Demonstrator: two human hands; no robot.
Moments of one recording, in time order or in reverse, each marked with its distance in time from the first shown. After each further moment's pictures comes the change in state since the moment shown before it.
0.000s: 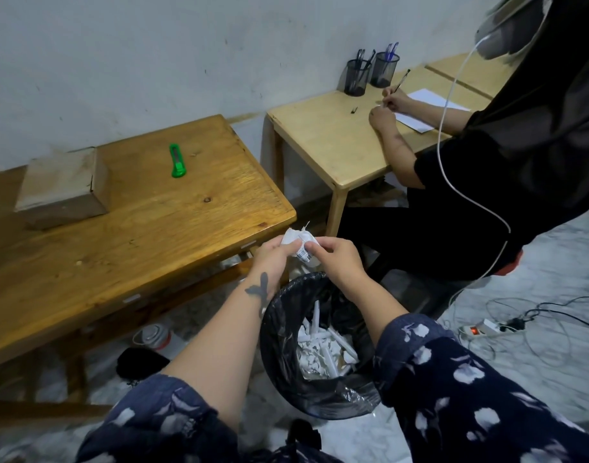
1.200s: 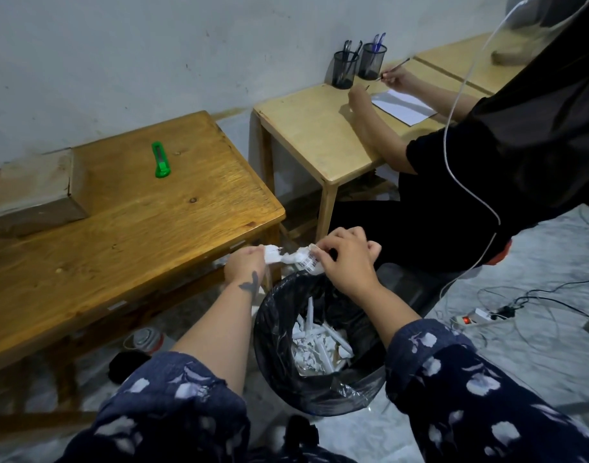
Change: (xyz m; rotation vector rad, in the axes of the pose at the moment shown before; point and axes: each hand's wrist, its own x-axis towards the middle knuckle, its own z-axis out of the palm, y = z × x) left_hand 0.036 -0.028 -0.018 0.200 0.333 -0.113; right_hand -0.008 0.016 -0.027 -0.454 0.190 -0.261
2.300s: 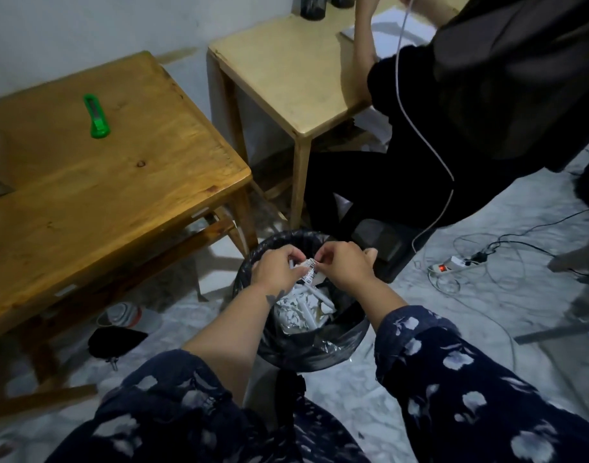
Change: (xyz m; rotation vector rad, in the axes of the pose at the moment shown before) left_hand -0.027 -0.057 0.078 0.614 -0.449 0.375; right_hand -0.028 0.074 0.034 -0.185 -0.290 0.326
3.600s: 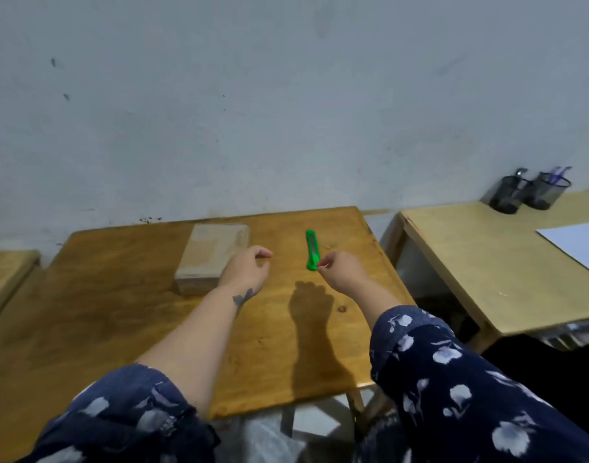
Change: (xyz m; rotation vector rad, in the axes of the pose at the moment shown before) left_hand 0.003 -0.139 -0.406 -0.029 0.703 -0.167; right_hand 0.145 -0.417 -0.012 0.067 -0.147 -0.475
